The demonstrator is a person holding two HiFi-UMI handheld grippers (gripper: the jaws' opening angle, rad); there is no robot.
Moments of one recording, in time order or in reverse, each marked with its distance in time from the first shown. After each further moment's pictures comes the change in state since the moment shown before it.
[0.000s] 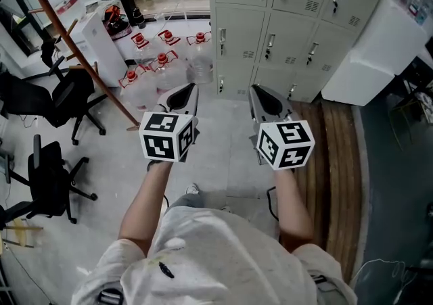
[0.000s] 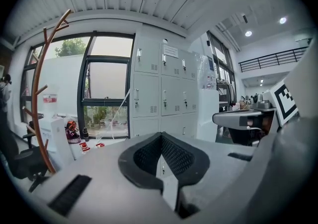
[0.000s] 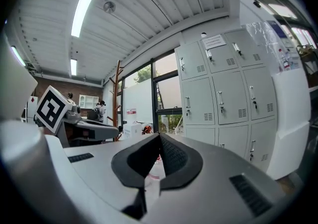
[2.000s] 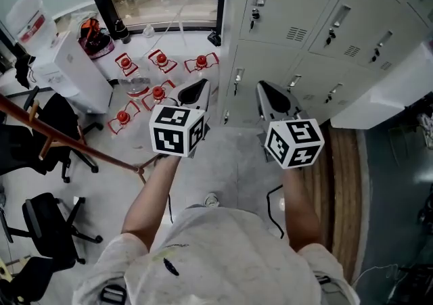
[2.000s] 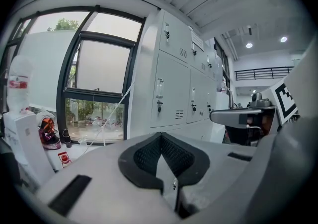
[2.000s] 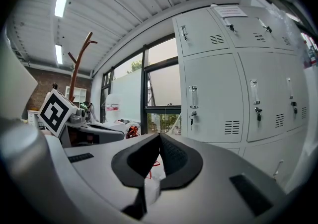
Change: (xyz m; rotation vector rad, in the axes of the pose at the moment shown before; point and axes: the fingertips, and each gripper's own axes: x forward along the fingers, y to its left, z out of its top) left arm 0.295 0.254 0.059 -0.066 0.016 -0.155; right arm 0.373 -0.079 0.050 -0.037 0.049 -0.080
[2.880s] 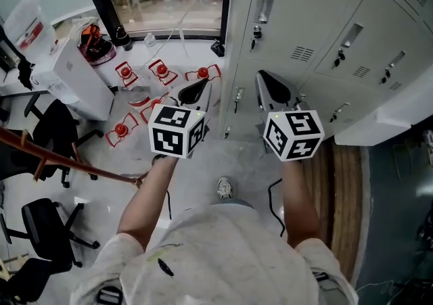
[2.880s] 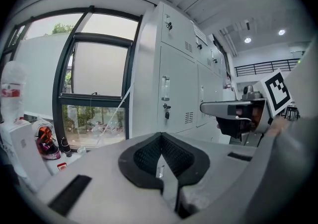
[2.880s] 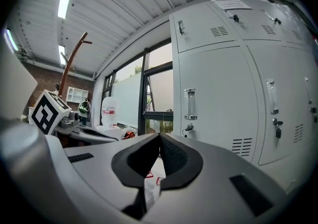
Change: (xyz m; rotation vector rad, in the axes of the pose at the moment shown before) left arm 0.084 0.026 0.026 0.054 -0.007 0.022; right arm 0.088 -0.065 0.029 -0.035 -0.070 0.030
